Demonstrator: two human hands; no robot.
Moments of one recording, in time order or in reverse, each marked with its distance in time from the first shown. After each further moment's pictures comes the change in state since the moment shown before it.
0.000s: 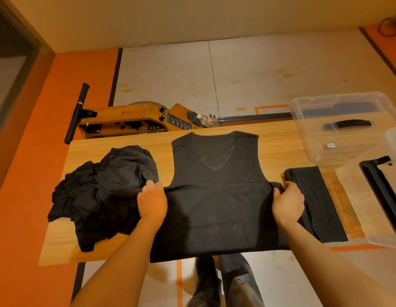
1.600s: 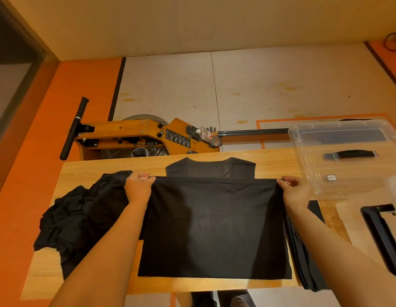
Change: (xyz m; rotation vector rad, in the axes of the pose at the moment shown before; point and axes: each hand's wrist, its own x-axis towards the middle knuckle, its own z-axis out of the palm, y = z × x) left_hand 0.105 0.023 -0.065 -1.036 0.093 -0.491; right_hand 0.114 -0.056 -0.019 0.513 -0.132 0.088
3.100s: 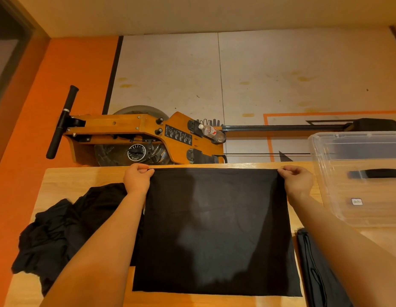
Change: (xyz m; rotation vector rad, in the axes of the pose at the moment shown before) left_hand 0.088 0.012 0.047 0.107 -0.025 -0.078; right_hand 0.079 -0.037 0.068 -0.016 -0.056 0.082
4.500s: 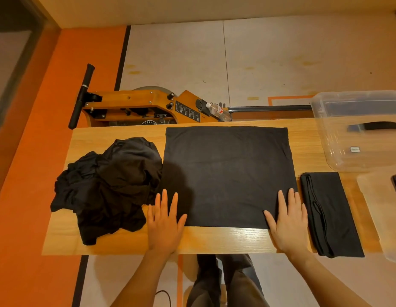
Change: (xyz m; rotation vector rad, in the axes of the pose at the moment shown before) left_hand -0.198 -0.201 -0.033 0.876 -0.106 0.613; right_hand -0.195 0.188 -0.059 -0.996 -0.072 -0.644
